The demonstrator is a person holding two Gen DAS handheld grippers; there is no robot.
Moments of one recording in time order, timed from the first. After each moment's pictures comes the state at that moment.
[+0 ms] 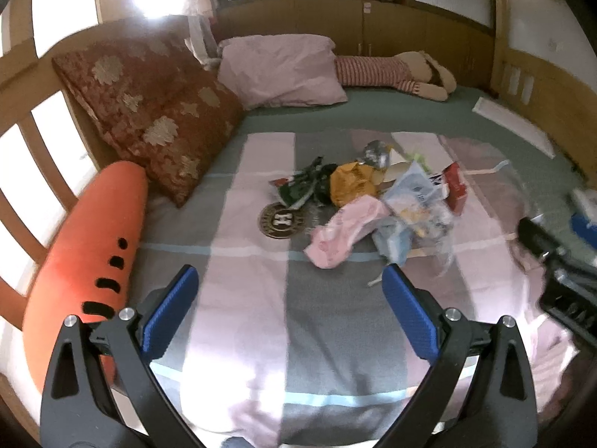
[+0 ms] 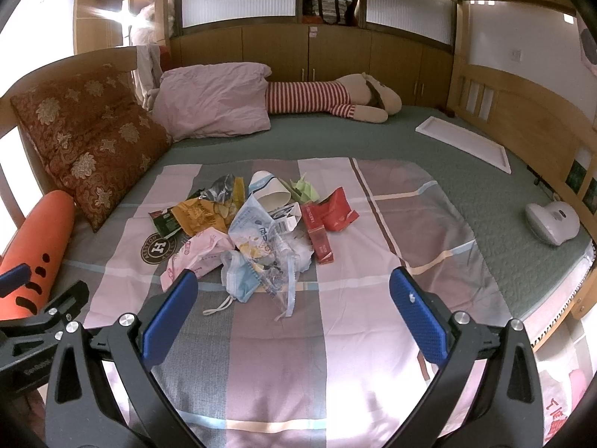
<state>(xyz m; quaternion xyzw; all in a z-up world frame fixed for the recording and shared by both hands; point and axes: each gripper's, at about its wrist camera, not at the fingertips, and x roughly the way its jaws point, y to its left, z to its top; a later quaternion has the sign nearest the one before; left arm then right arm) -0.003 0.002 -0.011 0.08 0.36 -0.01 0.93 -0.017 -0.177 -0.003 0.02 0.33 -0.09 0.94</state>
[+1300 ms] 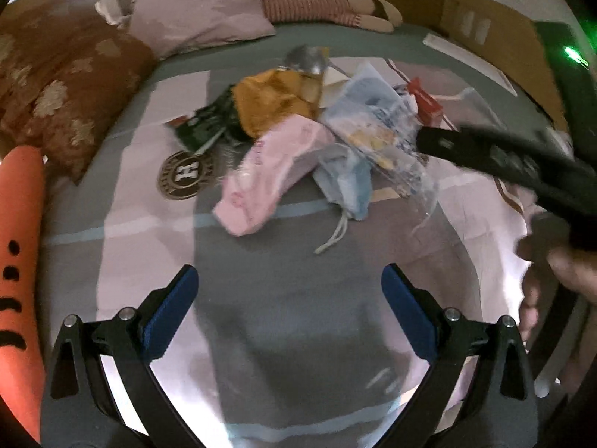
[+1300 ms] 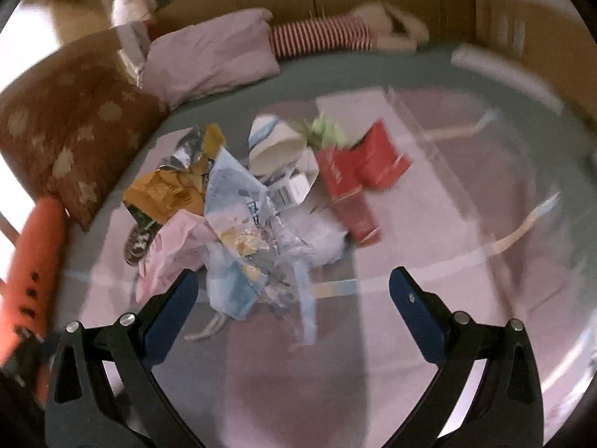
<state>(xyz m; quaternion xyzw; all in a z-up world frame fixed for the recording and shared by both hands) 0.056 -0.050 -0.105 0.10 0.47 -0.15 0.87 0.103 -0.228 -0.112 0.16 0.42 -0.02 0.89</state>
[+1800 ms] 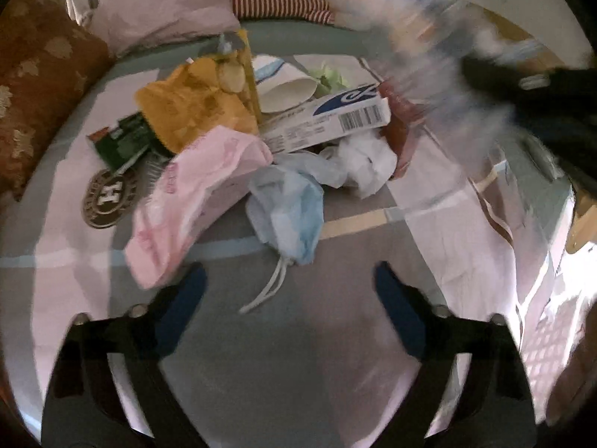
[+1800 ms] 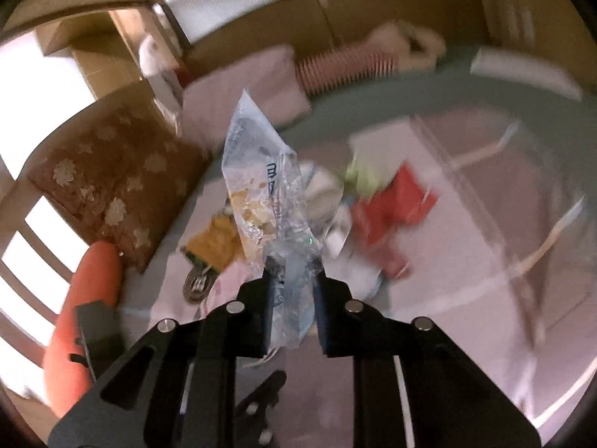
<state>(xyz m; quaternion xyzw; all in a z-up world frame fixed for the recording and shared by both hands) 0.102 -0.102 -0.138 0.05 0.47 -0.20 0.86 0.064 -0.227 -0.048 0.18 0.31 0.03 0.93</state>
